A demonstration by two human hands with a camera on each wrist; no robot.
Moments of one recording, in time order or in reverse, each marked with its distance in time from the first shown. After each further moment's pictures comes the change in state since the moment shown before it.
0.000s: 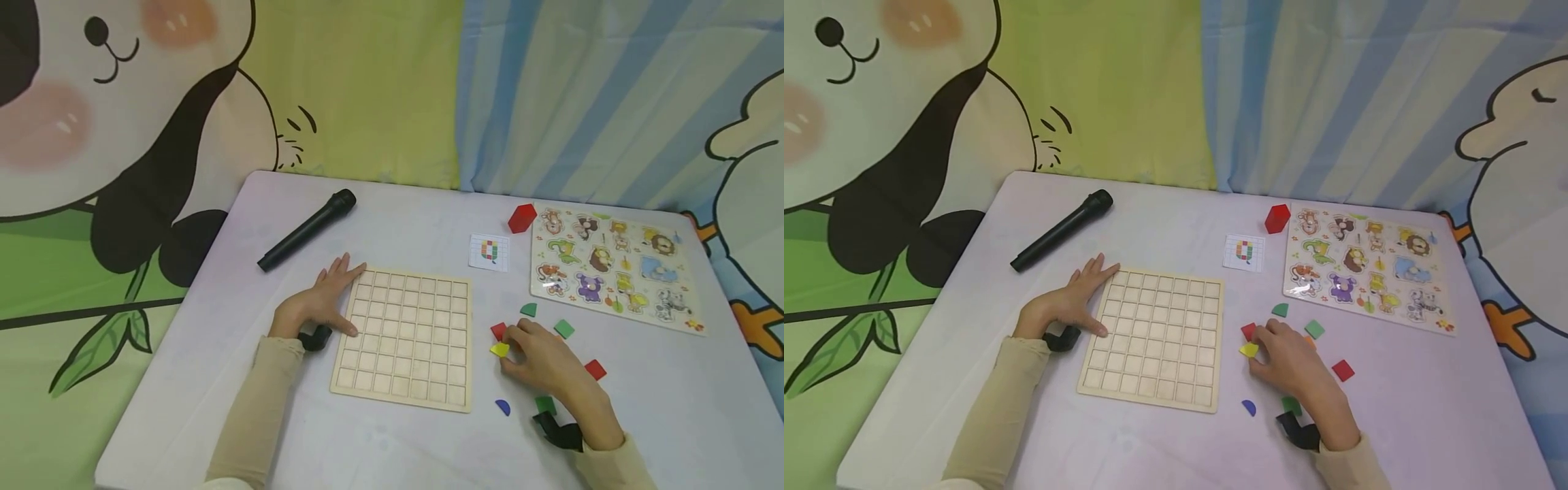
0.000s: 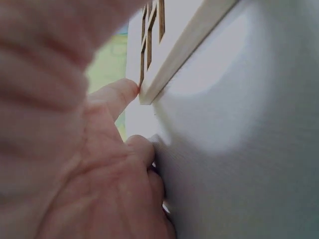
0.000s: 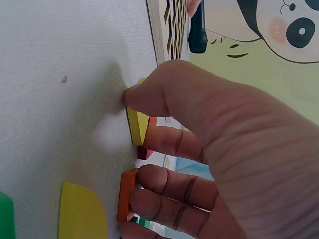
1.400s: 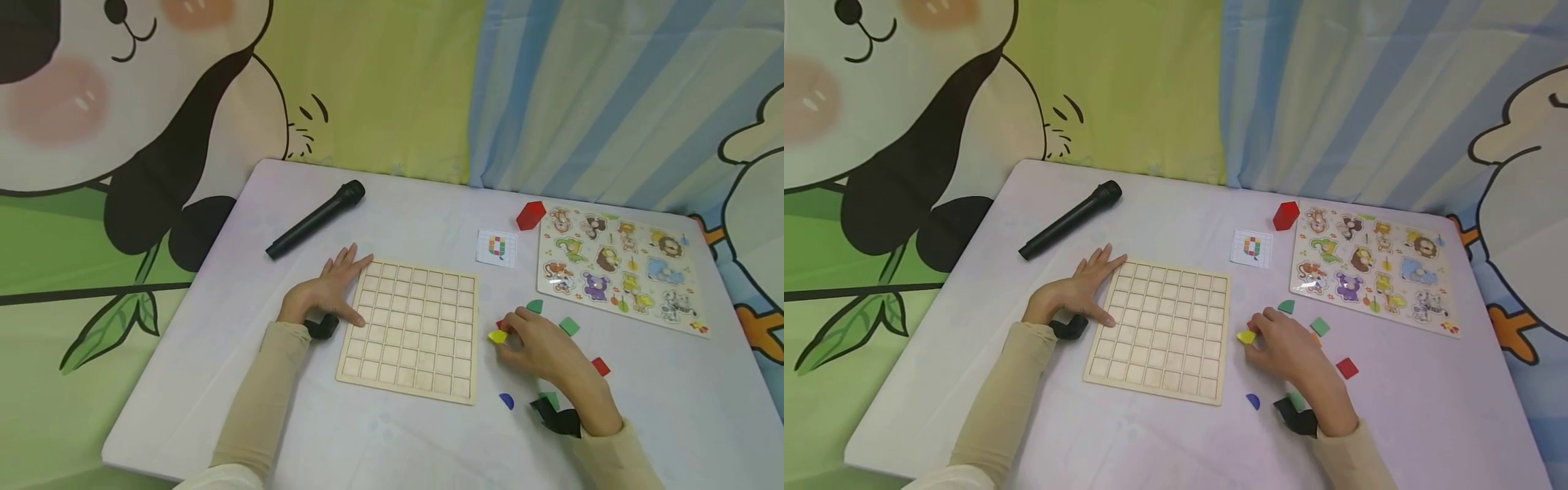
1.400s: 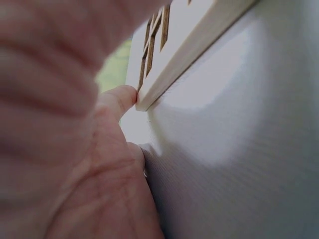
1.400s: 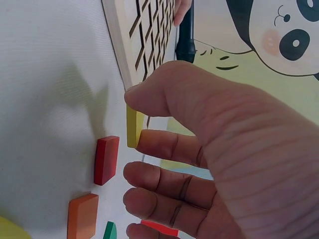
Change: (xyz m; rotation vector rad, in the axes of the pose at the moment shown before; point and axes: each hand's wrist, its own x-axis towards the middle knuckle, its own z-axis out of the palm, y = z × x) left_hand 0.004 -0.007 -0.001 0.044 -0.022 0.015; right_hand 0.009 -0.017 -0.014 0.013 -0.001 -0.076
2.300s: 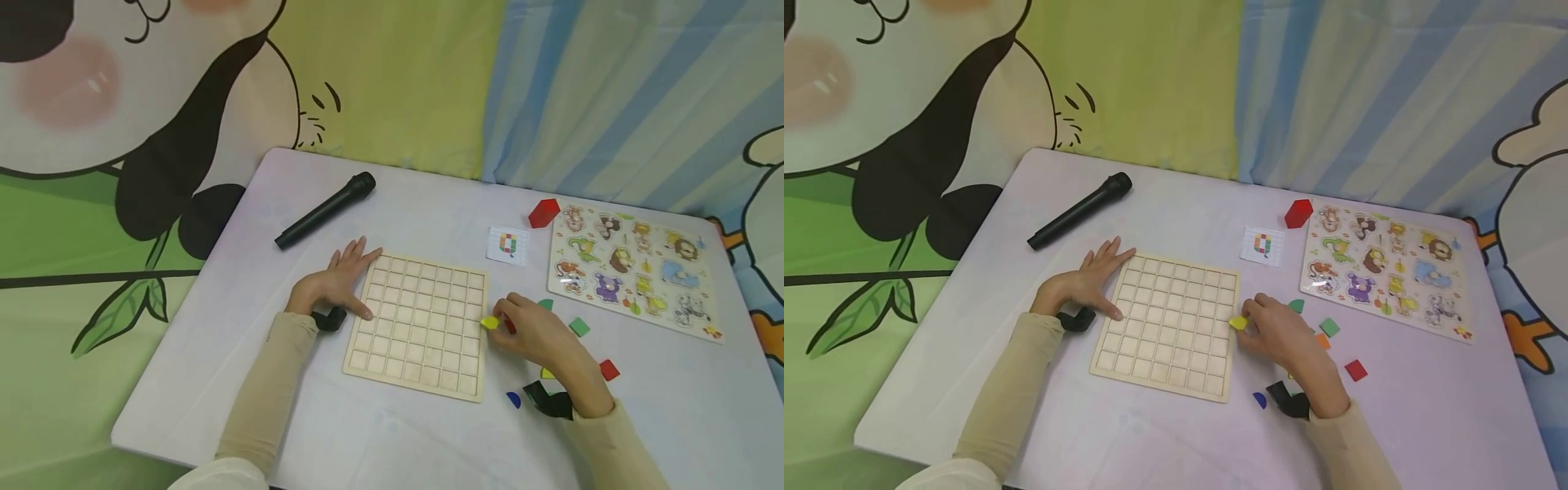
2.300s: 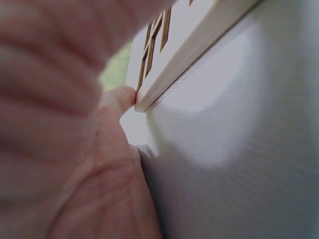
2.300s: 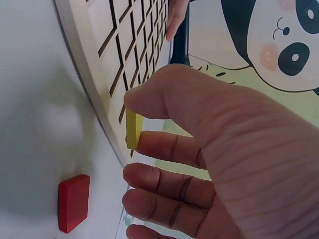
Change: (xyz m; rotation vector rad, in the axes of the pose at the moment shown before) left_hand 0.000 -0.002 -0.001 -0.034 -0.019 -0.005; right_hand 0.024 -0.016 -0.007 -0.010 -0.013 -0.080
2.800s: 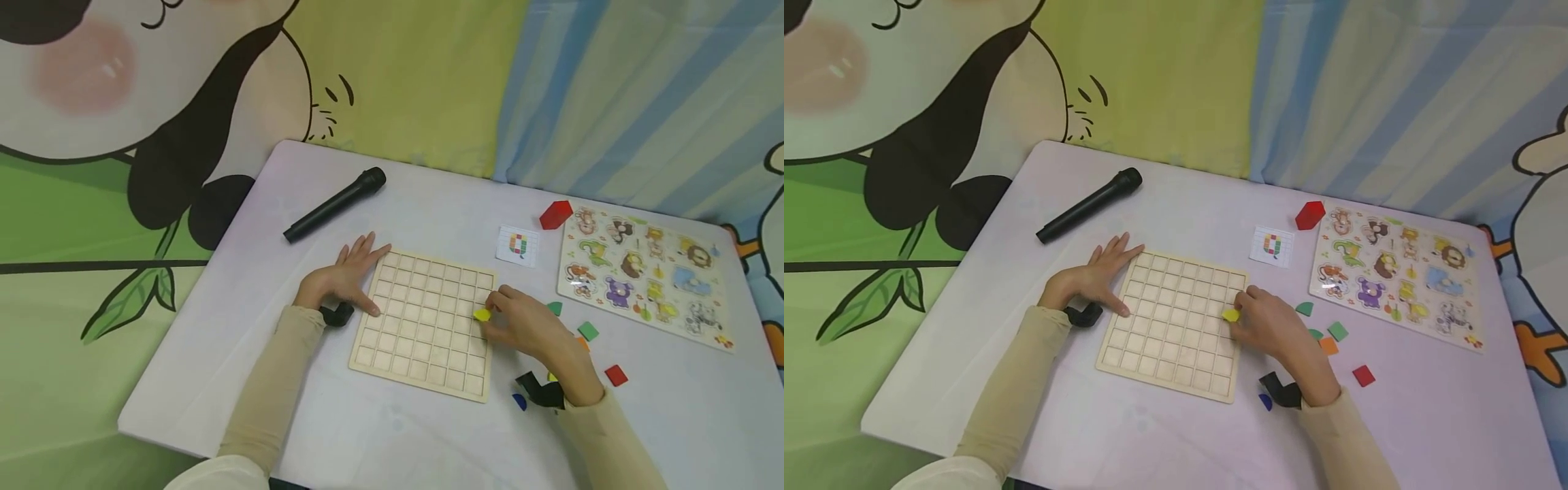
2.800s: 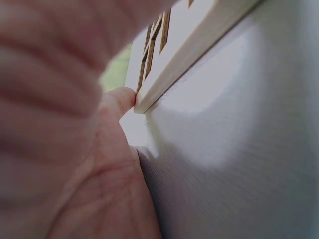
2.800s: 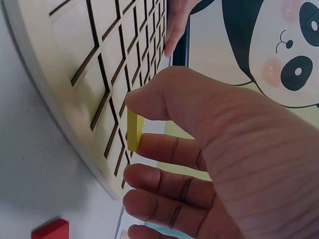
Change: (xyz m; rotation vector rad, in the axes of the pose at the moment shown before) left_hand 0.000 0.001 -0.002 0.025 -0.010 -0.004; right_hand 0.022 -0.014 0.000 -0.008 -0.025 -0.075
